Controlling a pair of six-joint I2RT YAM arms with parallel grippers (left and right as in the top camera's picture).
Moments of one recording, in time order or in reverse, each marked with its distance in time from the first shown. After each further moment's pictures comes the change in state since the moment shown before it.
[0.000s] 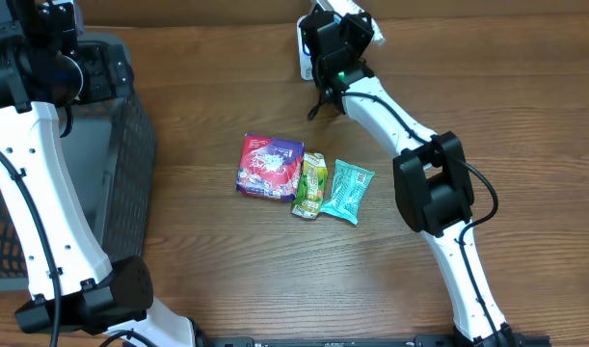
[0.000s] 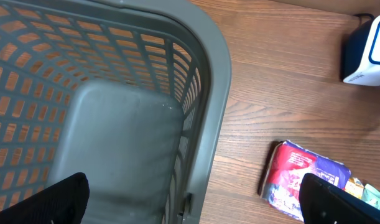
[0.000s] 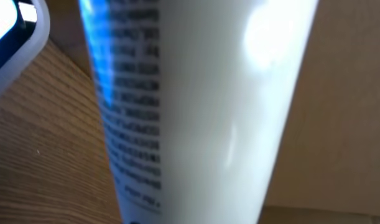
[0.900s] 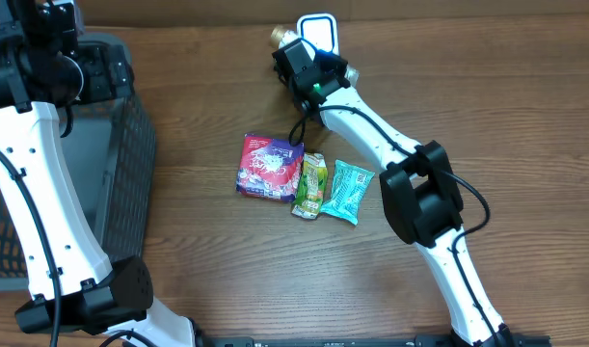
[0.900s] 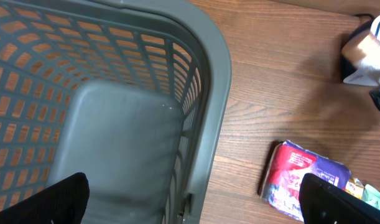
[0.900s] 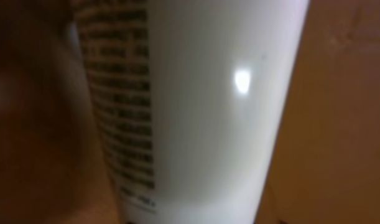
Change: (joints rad) left arm 0.000 0.000 0.000 0.000 0.000 0.000; right arm 0.108 -0.055 -0.001 -0.492 -0.214 0.231
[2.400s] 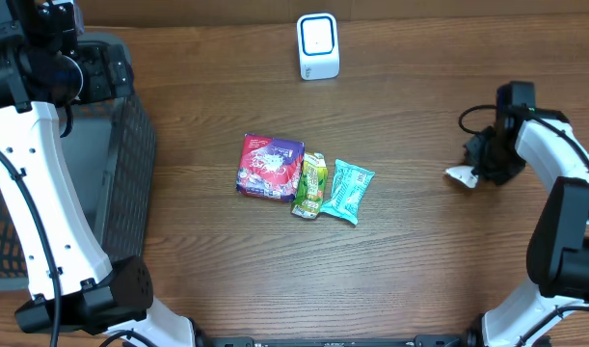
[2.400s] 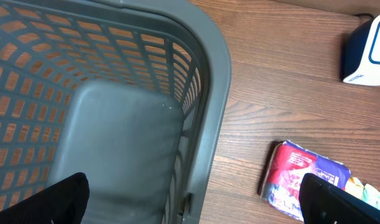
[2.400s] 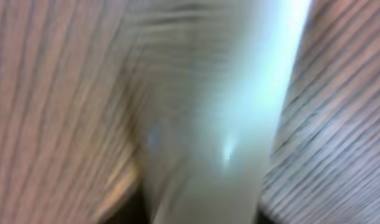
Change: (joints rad) left arm 0.000 0.000 0.000 0.000 0.000 0.000; right arm -0.735 -0.593 -0.947 -0.137 -0.687 1.491
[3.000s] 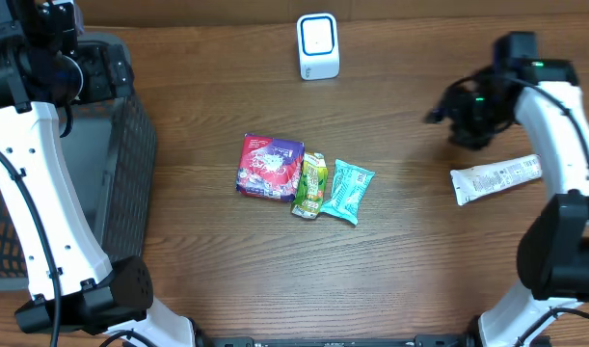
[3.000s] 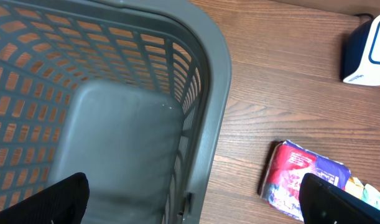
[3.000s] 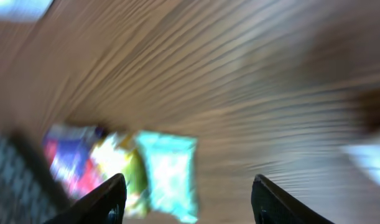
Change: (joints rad) left arm 0.000 0.000 0.000 0.000 0.000 0.000; right arm 0.134 -0.008 0.370 -0.327 -0.460 -0.372
